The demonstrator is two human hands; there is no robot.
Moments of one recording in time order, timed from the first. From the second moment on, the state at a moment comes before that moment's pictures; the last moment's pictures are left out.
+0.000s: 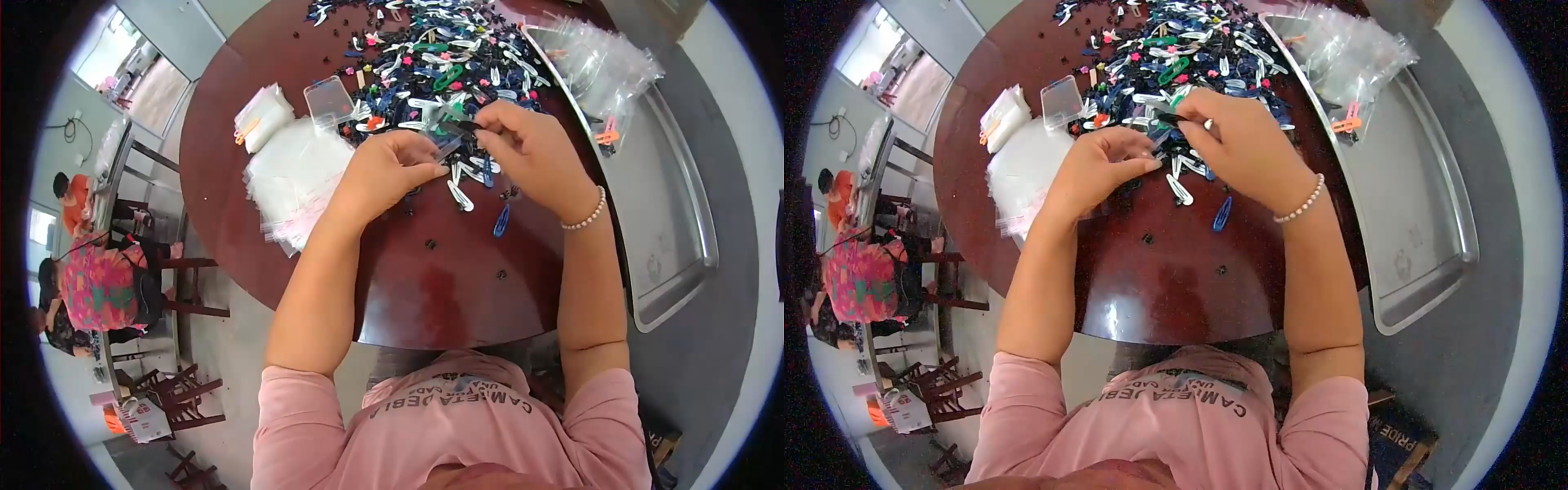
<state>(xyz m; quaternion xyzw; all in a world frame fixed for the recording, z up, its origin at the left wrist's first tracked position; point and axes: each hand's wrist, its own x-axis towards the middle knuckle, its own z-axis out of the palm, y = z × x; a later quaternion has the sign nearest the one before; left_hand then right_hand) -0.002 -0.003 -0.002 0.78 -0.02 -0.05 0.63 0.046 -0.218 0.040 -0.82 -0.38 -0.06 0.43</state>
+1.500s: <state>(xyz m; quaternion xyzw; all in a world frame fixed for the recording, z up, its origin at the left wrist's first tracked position) 0.005 0.004 -0.004 0.68 0.06 0.03 0.73 0.065 -0.207 0.005 -0.82 -0.40 -0.05 0.41</state>
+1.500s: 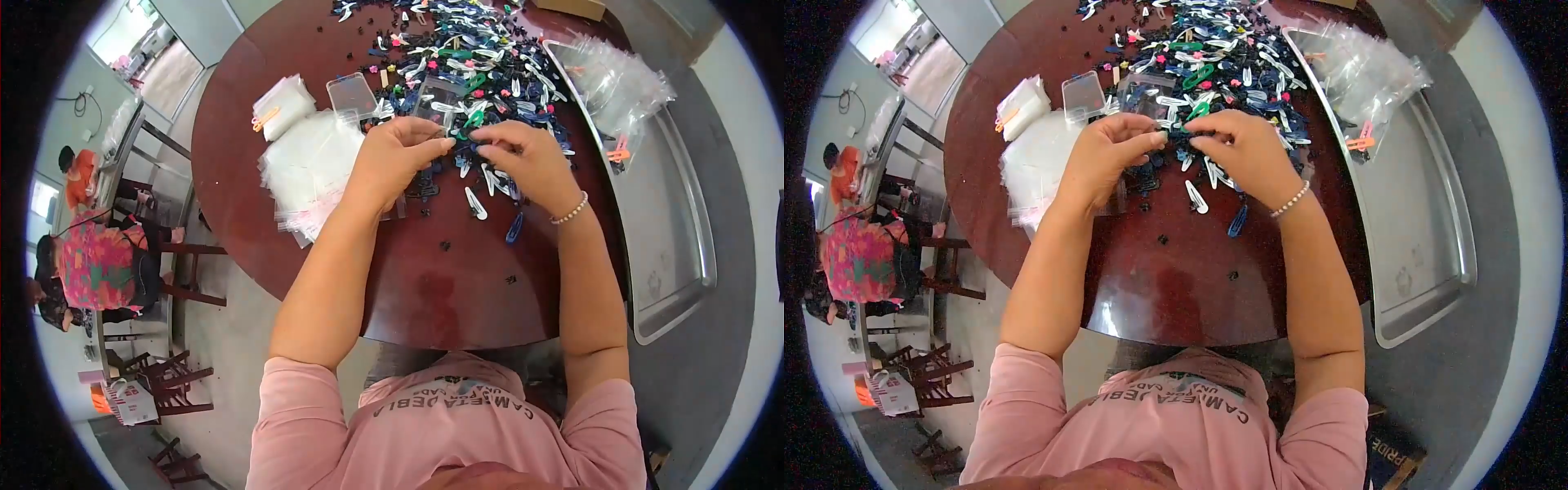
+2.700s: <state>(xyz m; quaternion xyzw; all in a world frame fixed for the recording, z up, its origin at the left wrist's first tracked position) 0.000 0.006 0.006 0.61 0.07 -0.01 0.79 0.025 -0.185 0.010 -0.79 -0.54 0.06 0.29</state>
